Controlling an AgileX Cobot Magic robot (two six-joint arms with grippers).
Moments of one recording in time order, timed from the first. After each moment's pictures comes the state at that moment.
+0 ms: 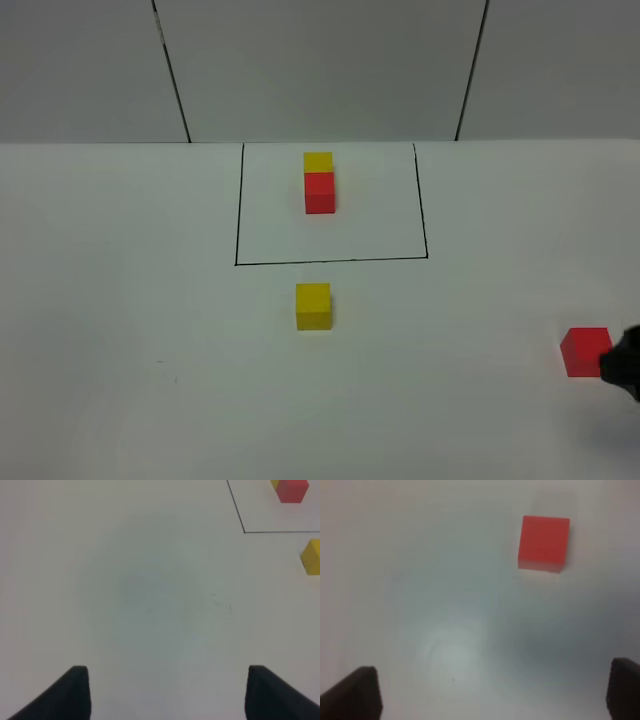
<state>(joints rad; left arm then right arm) 0.08 -0.01 -0.51 -0.11 1.05 0.06 0.01 1.05 -0.71 0.23 0.83 -0.16</state>
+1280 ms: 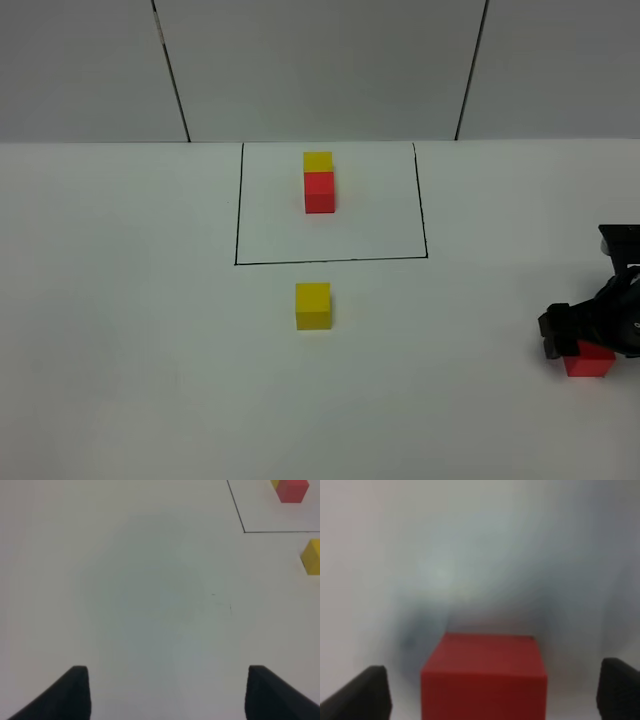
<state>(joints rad) 0.08 -0.01 -0.51 -0.11 1.05 0.06 0.01 1.83 -0.89 0.15 0.45 -0.09</state>
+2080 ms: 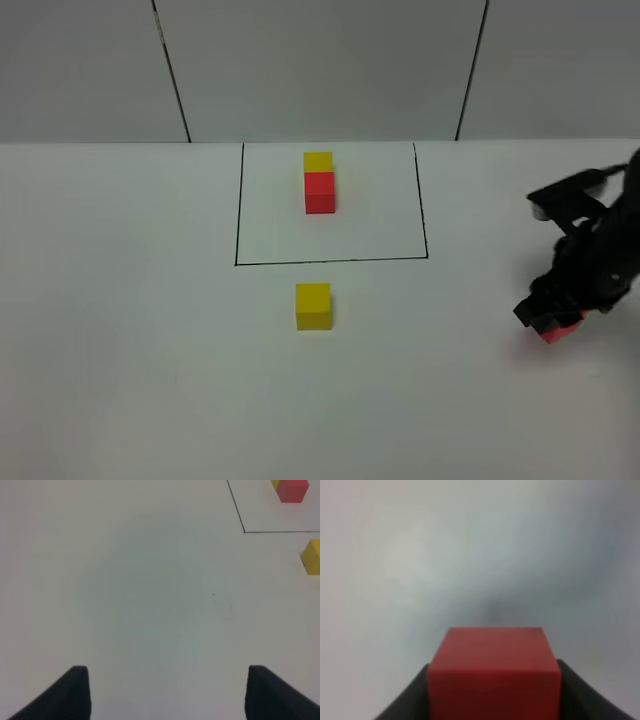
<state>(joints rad) 0.08 -0.01 -0.51 -0.10 1.05 0.06 0.15 1.84 -1.17 0.13 0.80 -0.50</state>
